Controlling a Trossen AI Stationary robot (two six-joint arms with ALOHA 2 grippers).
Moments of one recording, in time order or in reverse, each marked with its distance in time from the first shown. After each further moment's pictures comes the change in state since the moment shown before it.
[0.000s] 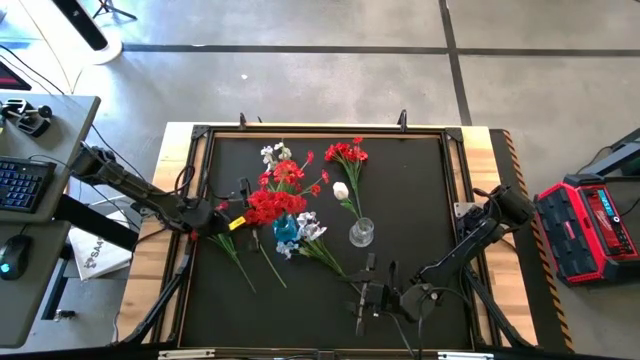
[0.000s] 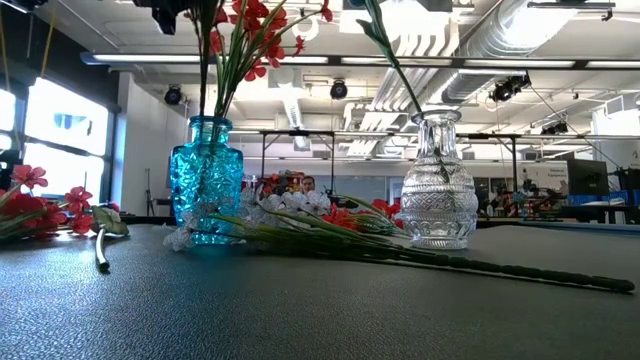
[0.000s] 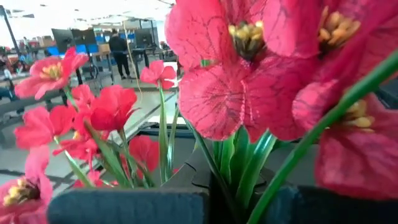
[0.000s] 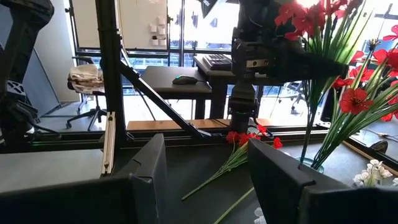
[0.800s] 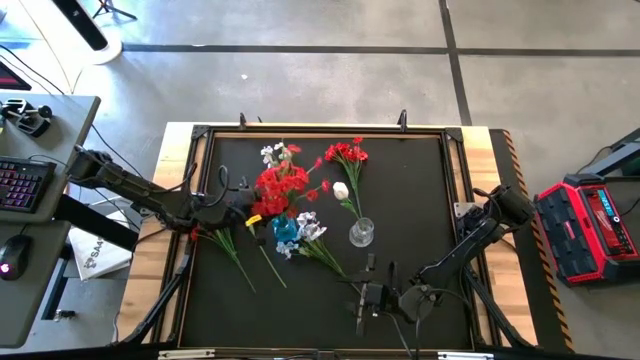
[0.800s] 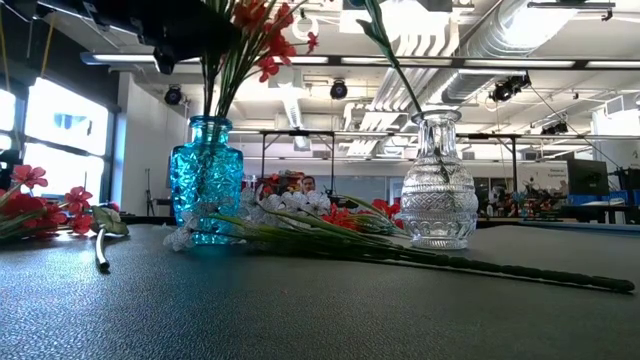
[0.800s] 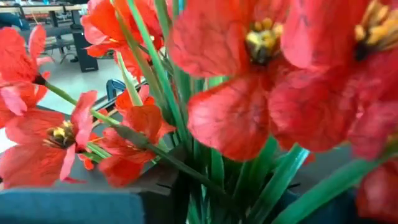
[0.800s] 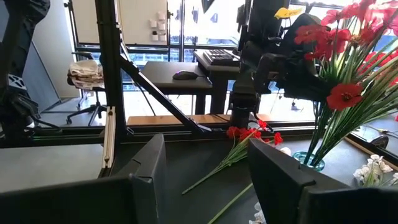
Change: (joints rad) left arm 0.096 -0.001 0.000 -0.222 0.032 -0.271; right arm 0.000 0.000 0.000 -0.031 0.000 0.027
